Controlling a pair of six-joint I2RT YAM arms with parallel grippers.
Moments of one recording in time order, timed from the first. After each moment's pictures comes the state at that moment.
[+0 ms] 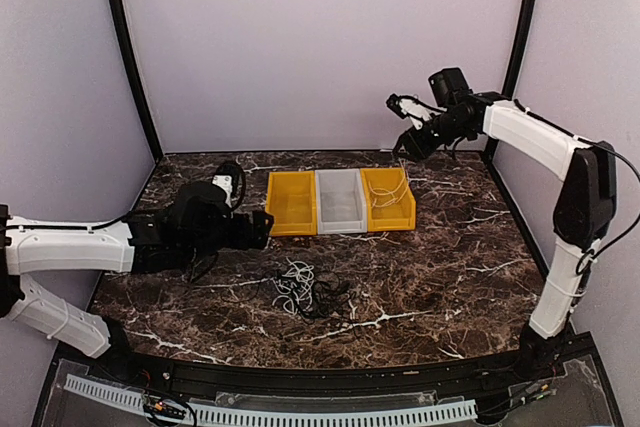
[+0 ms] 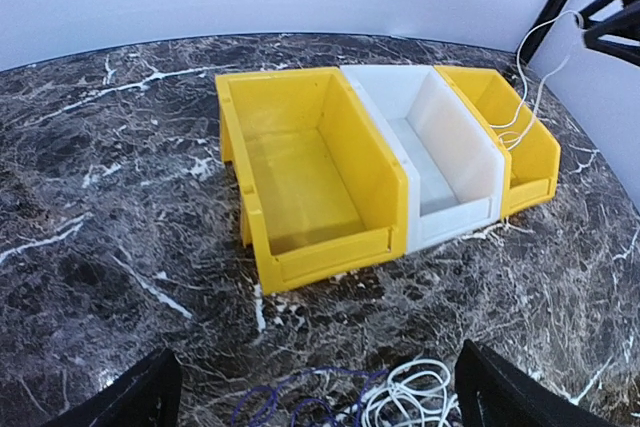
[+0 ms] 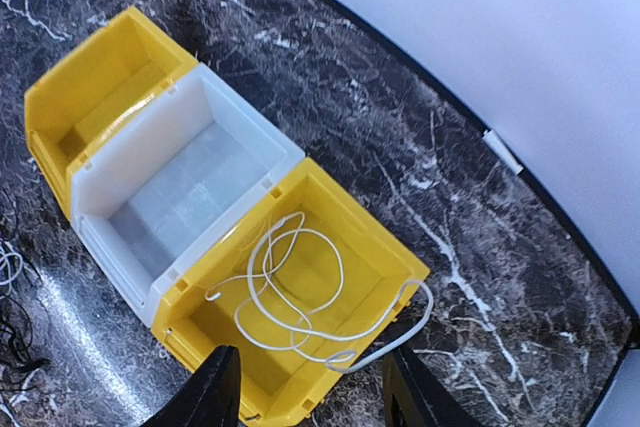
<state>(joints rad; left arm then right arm) -0.89 1.26 0.71 0.00 -0.43 -0.49 0.39 1.87 1.72 -0.70 -0.24 -0.39</state>
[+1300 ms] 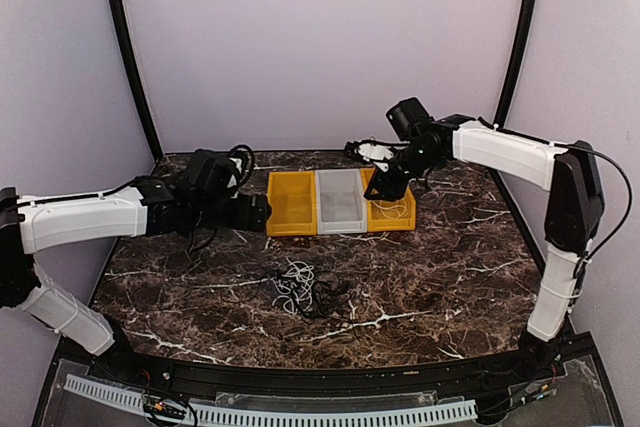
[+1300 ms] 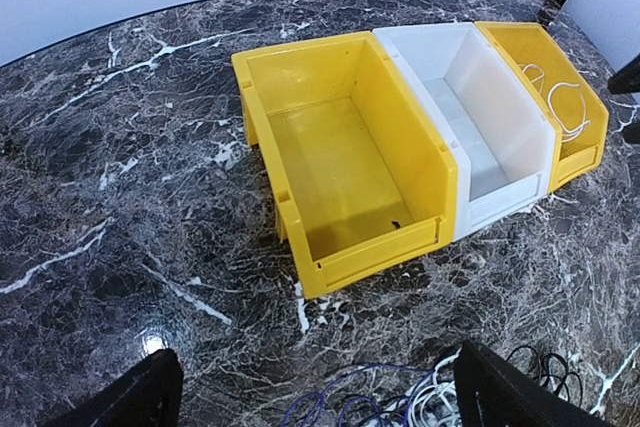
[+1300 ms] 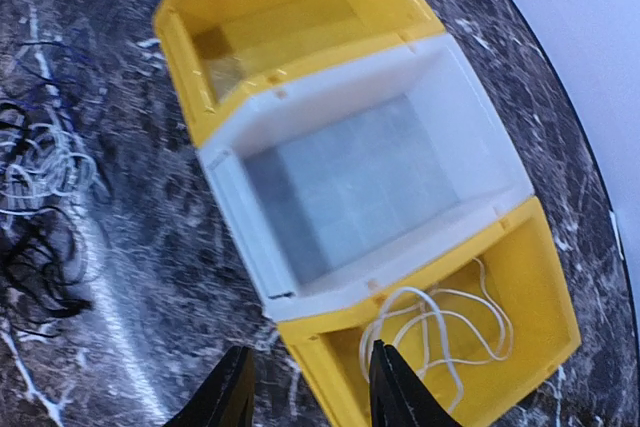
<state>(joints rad) -0.75 1.41 0.98 -0.29 -0.29 -0.38 0.58 1.89 1.63 -0.72 -0.21 -0.58</state>
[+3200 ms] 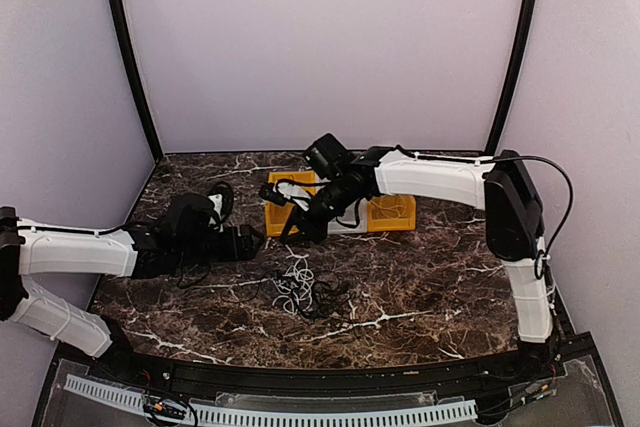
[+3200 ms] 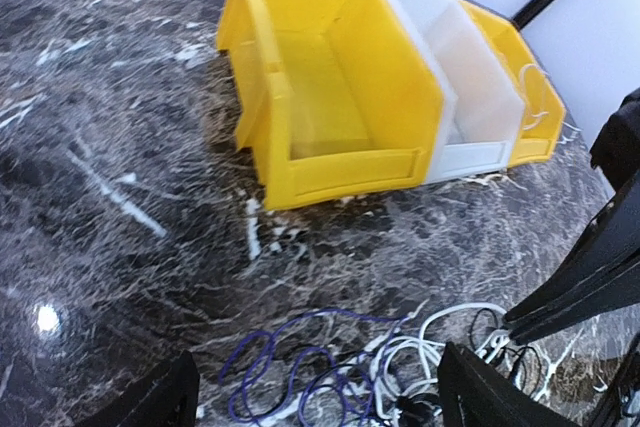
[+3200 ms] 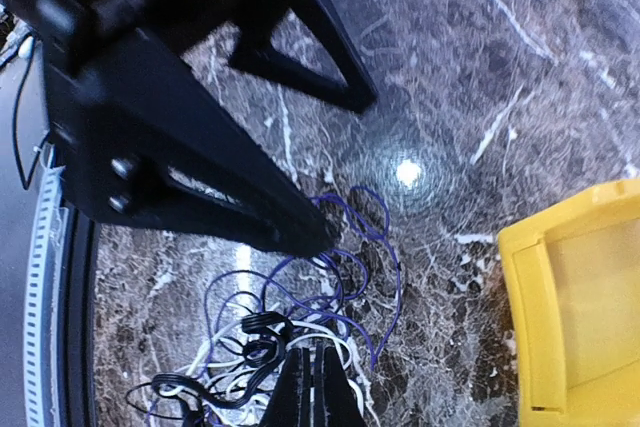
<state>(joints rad) -0.73 1.28 0.59 0.05 -0.13 -0.62 0.89 2.19 1.84 -0.62 -0.61 -0.38</state>
